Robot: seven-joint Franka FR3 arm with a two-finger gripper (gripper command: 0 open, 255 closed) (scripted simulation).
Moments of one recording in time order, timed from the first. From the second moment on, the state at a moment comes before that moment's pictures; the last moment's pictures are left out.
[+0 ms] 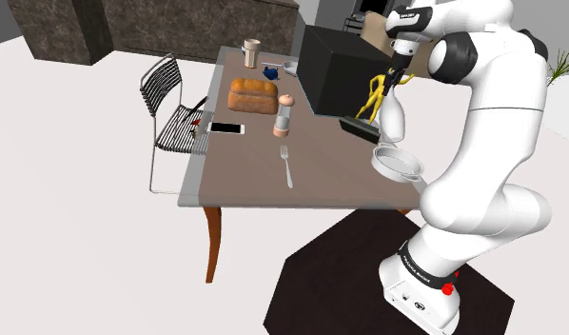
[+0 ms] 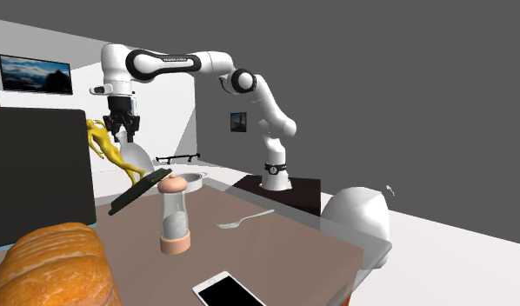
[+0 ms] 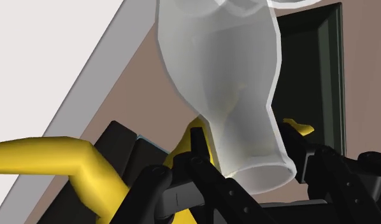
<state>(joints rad) -0.61 0.58 -0.23 -1.19 0.09 1.74 -0.92</state>
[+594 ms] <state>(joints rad) -0.61 0.59 -0.23 -1.18 0.09 1.70 -0.93</state>
